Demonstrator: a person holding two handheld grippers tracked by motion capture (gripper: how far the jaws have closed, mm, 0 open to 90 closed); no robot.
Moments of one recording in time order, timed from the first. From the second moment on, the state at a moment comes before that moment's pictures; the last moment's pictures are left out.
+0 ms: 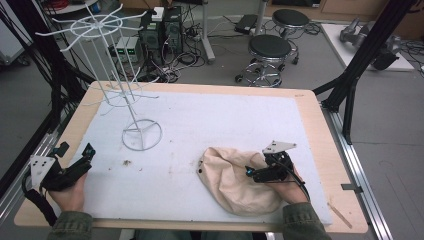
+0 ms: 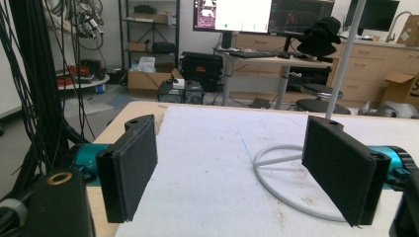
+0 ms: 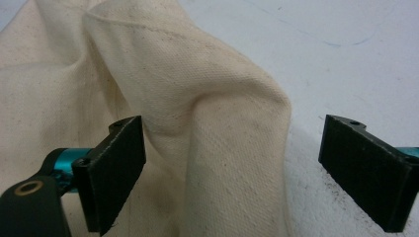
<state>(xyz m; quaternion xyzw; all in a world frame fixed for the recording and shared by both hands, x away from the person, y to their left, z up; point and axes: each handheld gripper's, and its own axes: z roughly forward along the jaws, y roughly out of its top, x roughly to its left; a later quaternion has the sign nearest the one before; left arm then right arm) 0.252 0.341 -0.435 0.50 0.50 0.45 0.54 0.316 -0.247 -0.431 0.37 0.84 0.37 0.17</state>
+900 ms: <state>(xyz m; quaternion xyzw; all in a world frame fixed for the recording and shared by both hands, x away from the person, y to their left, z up) 0.252 0.341 -0.435 0.50 0.51 0.45 0.54 0.313 -0.234 -0.430 0.39 0.86 0.30 0.15</state>
